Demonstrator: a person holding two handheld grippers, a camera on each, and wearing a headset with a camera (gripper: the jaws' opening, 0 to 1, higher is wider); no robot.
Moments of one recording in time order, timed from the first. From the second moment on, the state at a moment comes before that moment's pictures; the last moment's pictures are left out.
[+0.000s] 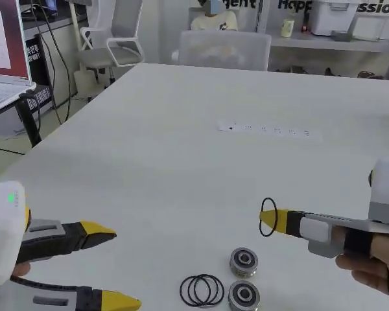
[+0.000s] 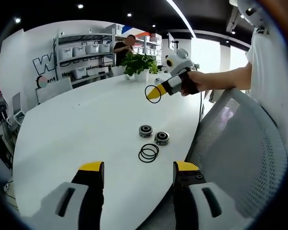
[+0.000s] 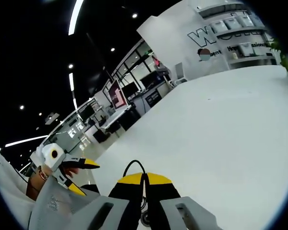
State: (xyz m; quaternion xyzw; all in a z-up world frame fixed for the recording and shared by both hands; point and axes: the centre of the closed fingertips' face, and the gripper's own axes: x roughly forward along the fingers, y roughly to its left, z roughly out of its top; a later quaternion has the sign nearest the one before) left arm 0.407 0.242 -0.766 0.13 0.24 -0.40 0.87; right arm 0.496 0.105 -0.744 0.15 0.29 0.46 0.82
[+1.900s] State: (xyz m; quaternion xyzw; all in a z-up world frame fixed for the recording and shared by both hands) left arm 0.404 0.238 -0.777 0.08 0.26 -0.40 0.87; right arm 0.432 0.161 -0.817 0.04 0.39 0.54 0.74
